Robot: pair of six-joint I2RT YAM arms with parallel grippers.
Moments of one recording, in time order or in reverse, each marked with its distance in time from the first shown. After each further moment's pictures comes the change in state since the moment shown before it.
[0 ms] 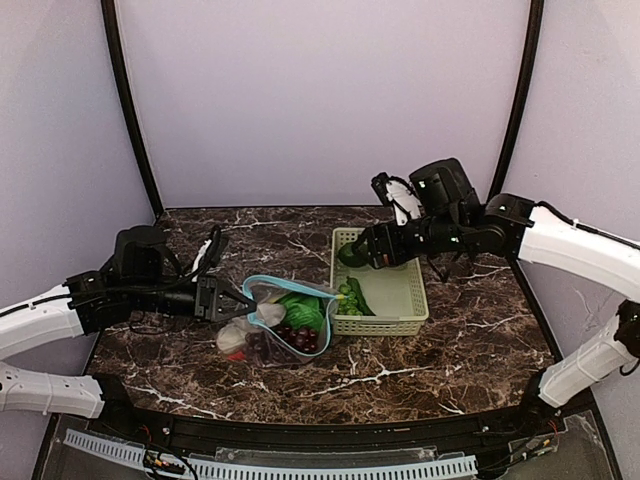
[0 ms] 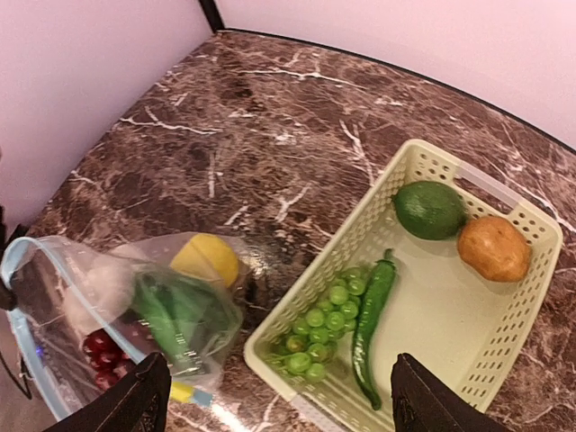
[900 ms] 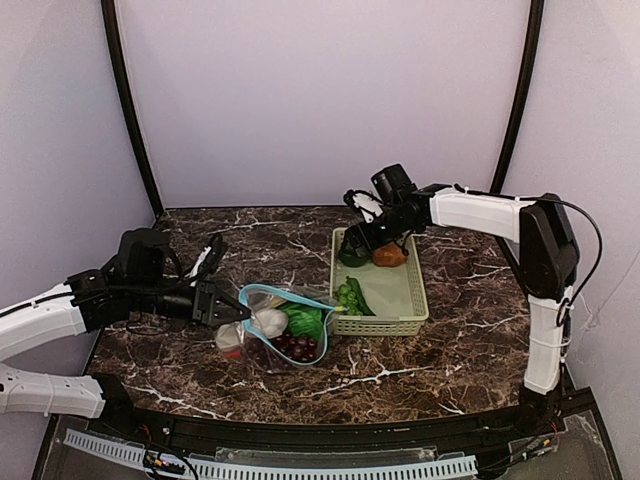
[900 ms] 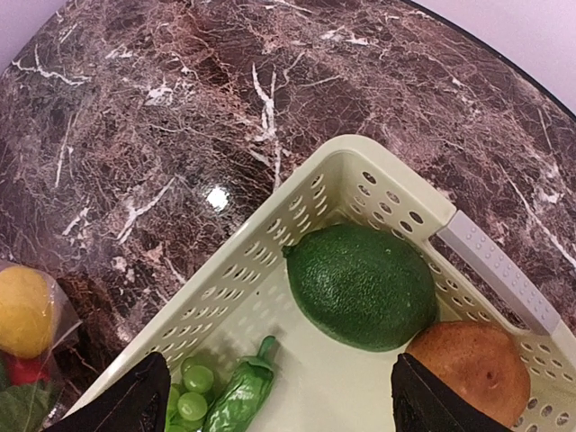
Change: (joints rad) left arm 0.064 0.012 -0.011 -0.080 0.039 0.056; right arm -0.312 0.637 0.363 0.019 -0.256 -0.316
